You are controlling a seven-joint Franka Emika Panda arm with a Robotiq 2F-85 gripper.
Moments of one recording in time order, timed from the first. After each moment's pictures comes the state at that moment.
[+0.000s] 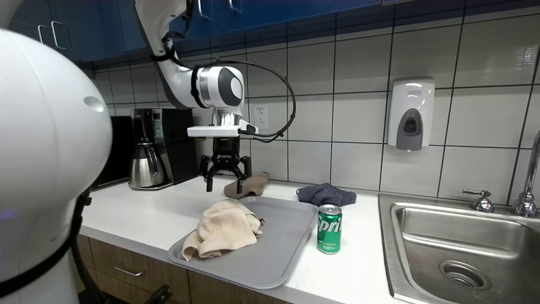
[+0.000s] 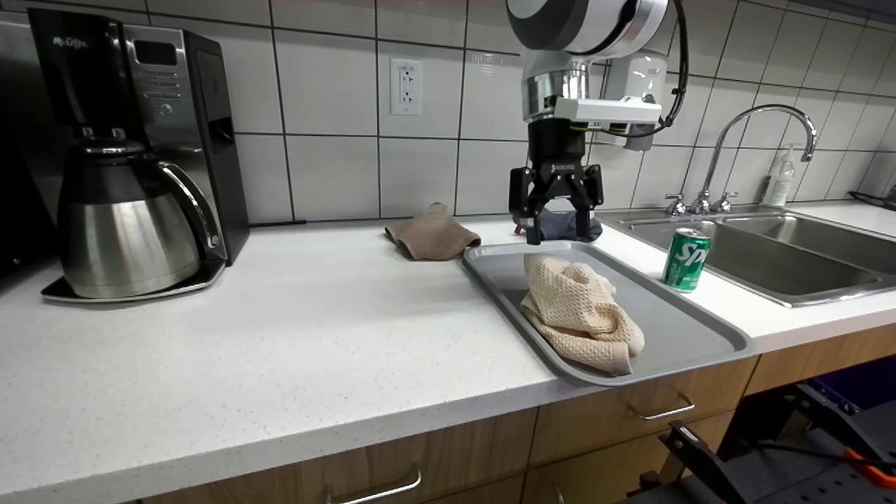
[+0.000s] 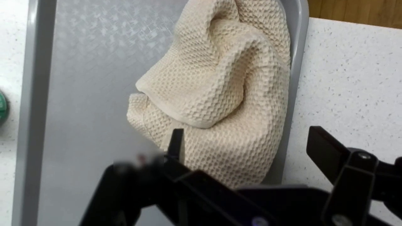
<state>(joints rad) 0.12 0.14 0.07 -2.28 -0.02 2.16 0.00</state>
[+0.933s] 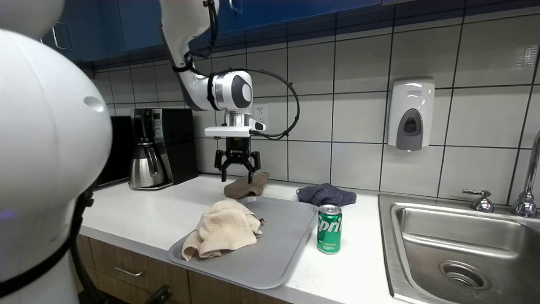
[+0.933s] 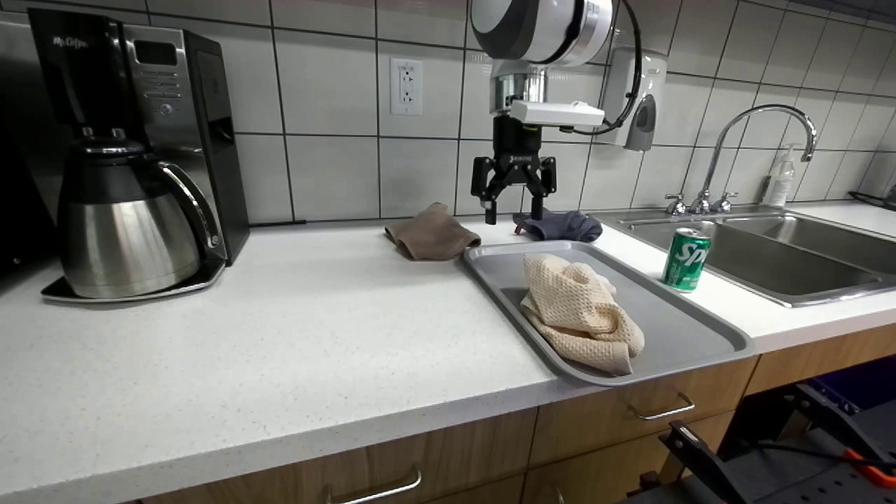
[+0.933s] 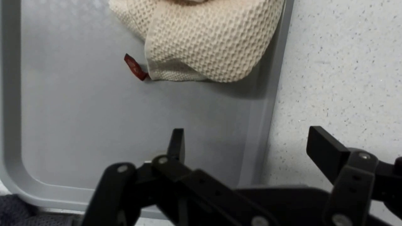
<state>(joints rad) 0.12 0.33 0.07 -2.01 -0.02 2.19 0.00</state>
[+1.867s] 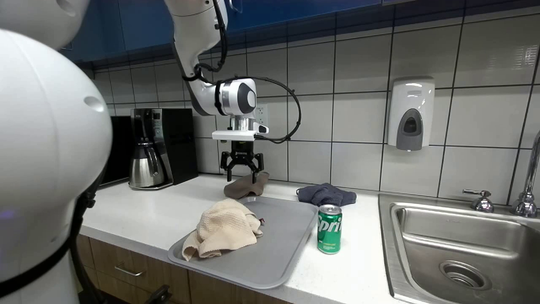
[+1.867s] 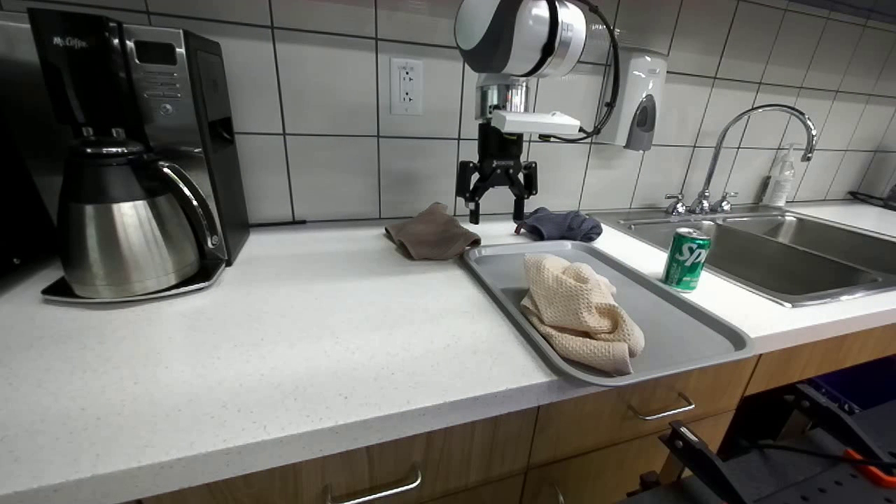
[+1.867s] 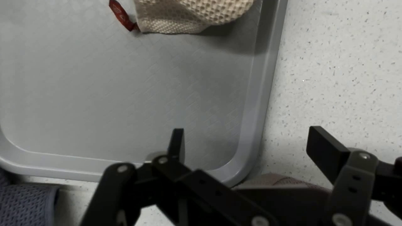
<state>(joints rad) 0.12 0.45 0.07 -1.87 -0.02 2.19 0.00</state>
